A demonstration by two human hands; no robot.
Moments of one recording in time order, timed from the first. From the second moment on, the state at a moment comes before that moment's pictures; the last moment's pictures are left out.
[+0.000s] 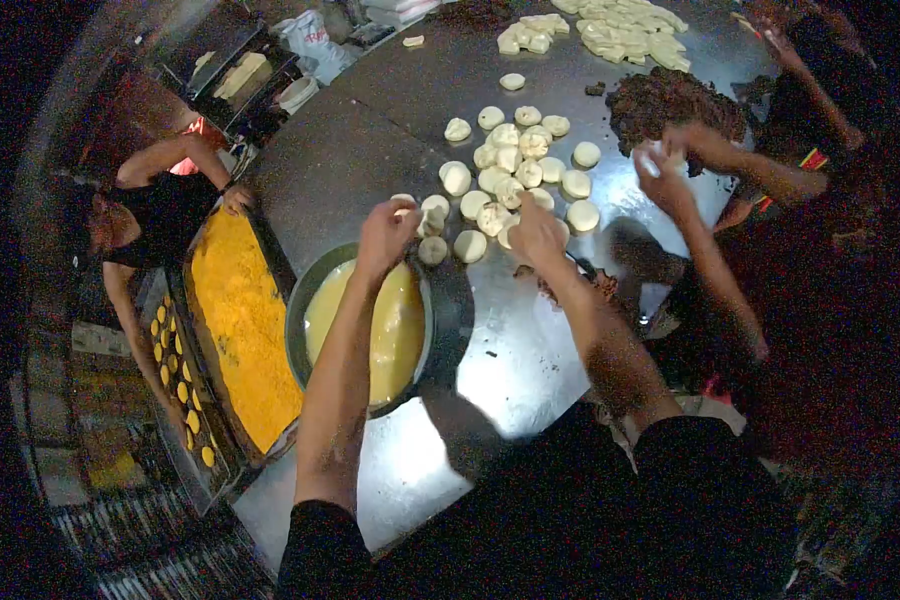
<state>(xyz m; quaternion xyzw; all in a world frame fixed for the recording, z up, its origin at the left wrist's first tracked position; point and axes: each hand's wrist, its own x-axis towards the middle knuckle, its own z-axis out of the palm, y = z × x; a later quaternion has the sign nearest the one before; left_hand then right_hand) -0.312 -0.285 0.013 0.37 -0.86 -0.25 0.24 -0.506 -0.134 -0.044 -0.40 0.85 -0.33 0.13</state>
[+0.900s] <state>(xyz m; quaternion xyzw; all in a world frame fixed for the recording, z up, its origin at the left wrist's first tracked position) -0.384 -0.313 -0.037 0.46 -0.76 -0.46 -0.03 -0.490 -0.177 -0.045 -0.14 0.59 -0.53 0.60</state>
